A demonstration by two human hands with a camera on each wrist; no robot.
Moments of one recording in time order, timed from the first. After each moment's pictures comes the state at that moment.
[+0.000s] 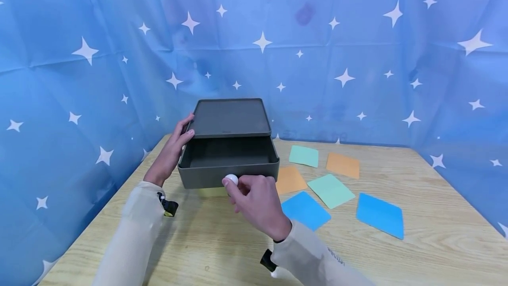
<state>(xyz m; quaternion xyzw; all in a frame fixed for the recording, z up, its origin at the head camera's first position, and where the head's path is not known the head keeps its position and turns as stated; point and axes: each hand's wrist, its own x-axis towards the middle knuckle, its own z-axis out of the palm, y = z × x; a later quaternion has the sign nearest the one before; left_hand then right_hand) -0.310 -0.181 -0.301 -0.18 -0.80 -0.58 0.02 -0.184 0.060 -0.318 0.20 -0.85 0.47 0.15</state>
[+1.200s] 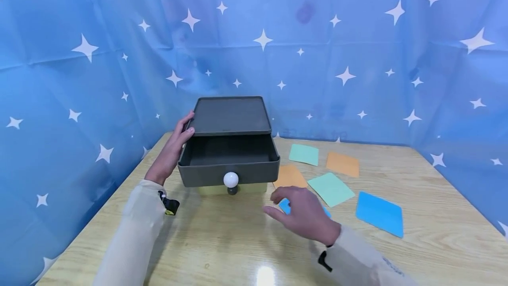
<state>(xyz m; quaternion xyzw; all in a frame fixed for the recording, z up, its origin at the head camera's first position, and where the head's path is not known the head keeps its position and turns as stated) -0.309 -0.180 -0.303 -0.19 -0.79 -0.58 0.02 -0.189 0.158 -0.360 0.25 -0.92 0.25 0.14</state>
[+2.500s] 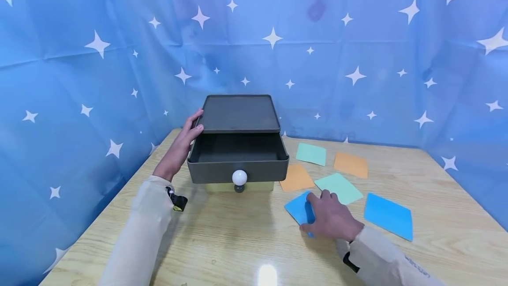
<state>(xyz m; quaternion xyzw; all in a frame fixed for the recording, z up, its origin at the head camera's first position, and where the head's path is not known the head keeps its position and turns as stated) -0.310 -0.183 -0.302 -0.18 -0.78 -0.60 0.01 -0.200 0.199 -0.375 0.09 -0.99 0.09 -0.03</state>
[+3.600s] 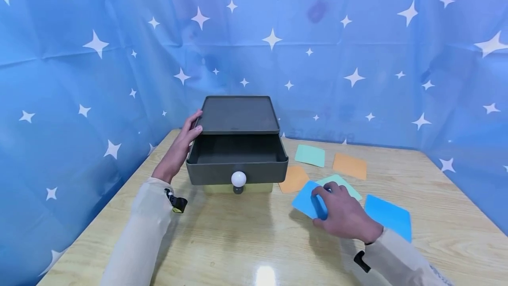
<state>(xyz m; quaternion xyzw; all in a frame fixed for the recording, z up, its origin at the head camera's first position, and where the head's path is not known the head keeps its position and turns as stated) -0.312 -0.181 -0.302 -0.18 -0.78 -0.60 0.01 -0.191 0.223 -0.353 0.16 -0.98 0.11 0.06</state>
